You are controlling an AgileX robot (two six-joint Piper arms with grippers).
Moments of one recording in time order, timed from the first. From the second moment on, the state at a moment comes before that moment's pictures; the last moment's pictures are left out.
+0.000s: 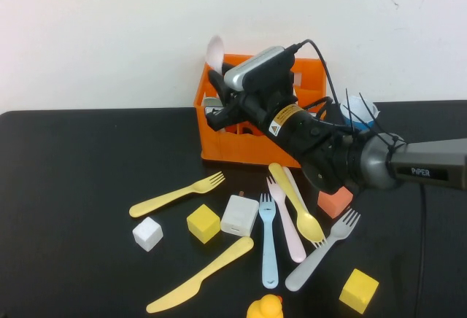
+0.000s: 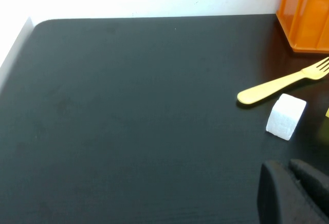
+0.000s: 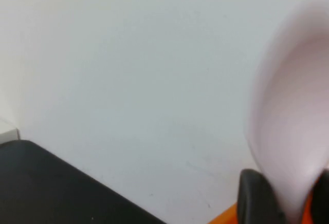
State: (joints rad) right arm 0.57 2.30 -1.49 -0.14 -0.74 0.06; left arm -0.04 -0.01 0.02 -0.14 0.38 0.05
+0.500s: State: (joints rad) right arm 0.57 2.11 -1.42 -0.17 -0.78 0.08; left arm -0.04 -0.01 0.02 -0.14 0.38 0.05
